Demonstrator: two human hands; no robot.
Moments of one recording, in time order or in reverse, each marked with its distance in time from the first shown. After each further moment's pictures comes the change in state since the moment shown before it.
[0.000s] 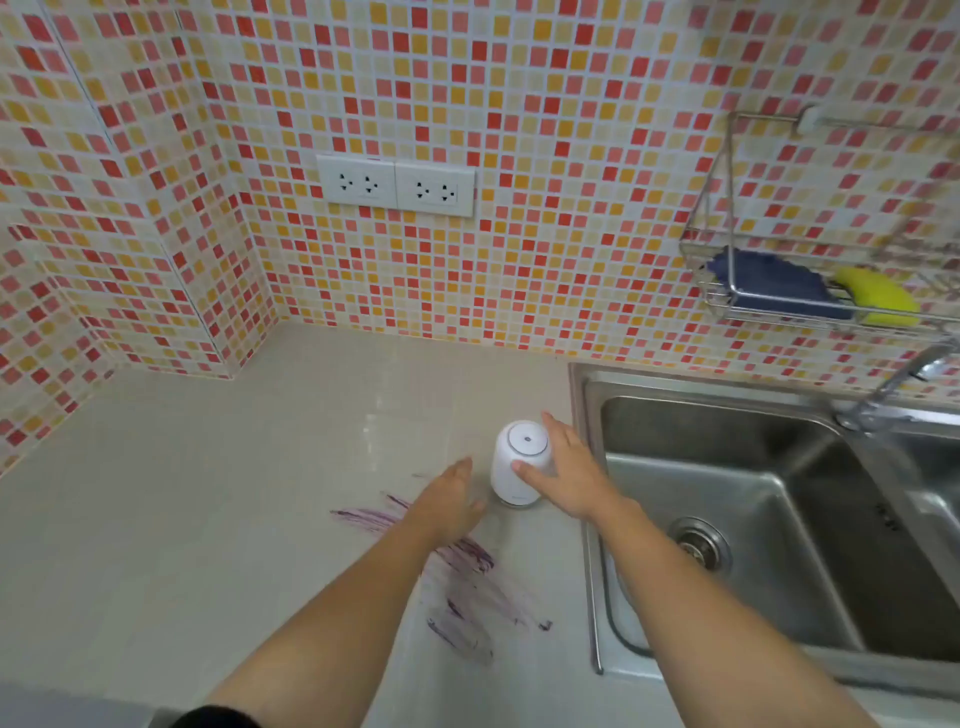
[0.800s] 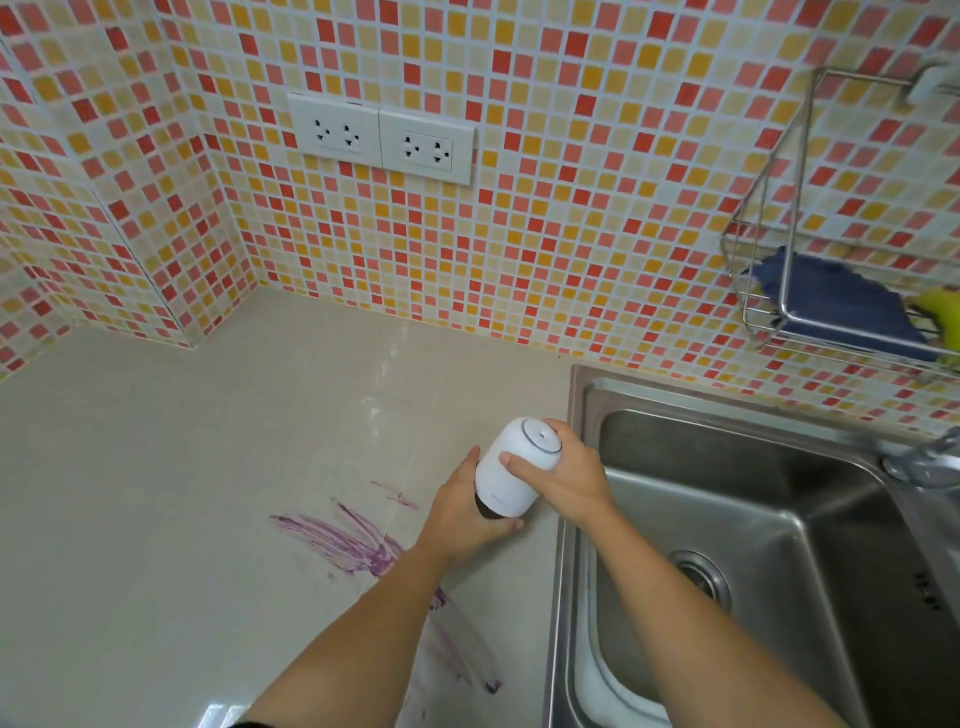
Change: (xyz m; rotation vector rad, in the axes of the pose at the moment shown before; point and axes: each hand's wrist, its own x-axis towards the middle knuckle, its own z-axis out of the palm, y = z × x) left_hand 0.072 0.026 0.062 -0.486 0.206 -0.094; right_hand 0.056 0.039 -0.016 0.371 0.085 0.138
